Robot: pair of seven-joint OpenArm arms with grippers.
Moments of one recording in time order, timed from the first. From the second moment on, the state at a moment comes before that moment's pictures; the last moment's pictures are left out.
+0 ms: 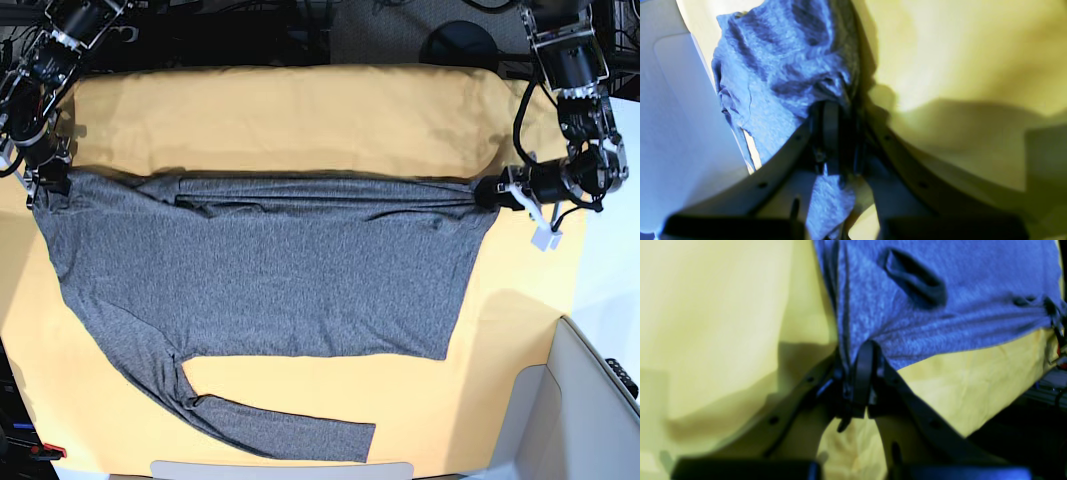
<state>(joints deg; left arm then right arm) -4.2 -23.4 -22.2 73.5 -56.0 -26.7 78.0 -4.4 13.3 45.2 81.2 65.6 -26.5 -47.6</state>
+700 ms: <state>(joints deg) 11.0 -23.3 -28.9 83.9 -57.0 -26.8 79.9 -21.3 15.8 47.9 86.1 79.5 -25.7 -49.3</state>
